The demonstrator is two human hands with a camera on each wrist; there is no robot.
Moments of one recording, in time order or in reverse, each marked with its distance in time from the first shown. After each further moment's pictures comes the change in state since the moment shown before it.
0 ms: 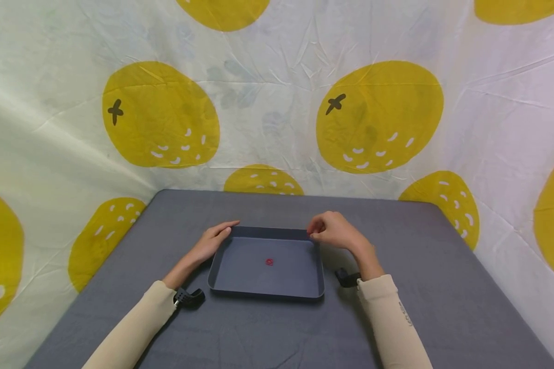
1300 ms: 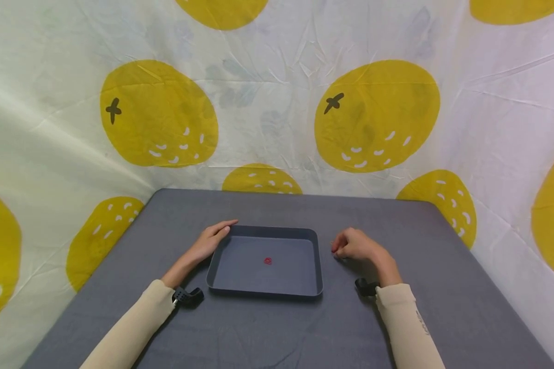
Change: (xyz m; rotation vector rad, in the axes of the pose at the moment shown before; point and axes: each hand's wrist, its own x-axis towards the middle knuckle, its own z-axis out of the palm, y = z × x) left_hand 0.001 -0.003 0.001 -0.040 -0.022 -0.022; right_hand -0.030 0.075 0.006 0.049 -0.093 0.073
